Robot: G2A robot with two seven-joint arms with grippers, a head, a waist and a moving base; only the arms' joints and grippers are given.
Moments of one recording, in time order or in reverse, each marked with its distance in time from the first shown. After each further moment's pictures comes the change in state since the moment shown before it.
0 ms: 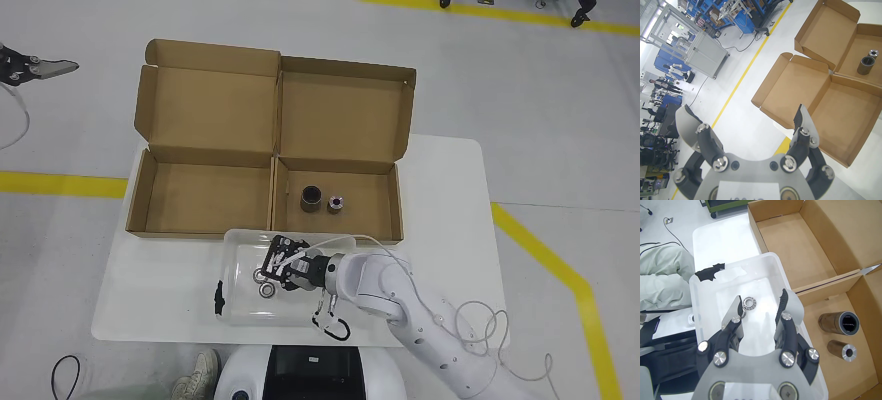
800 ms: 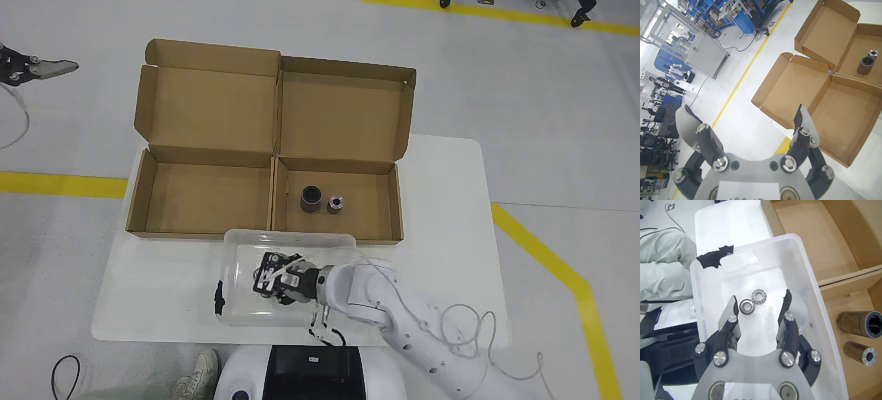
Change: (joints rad) left arm 0.000 0.000 0.000 0.000 0.000 0.000 0.000; right arm 0.017 -0.018 -0.095 0.067 -0.050 0.008 0.032
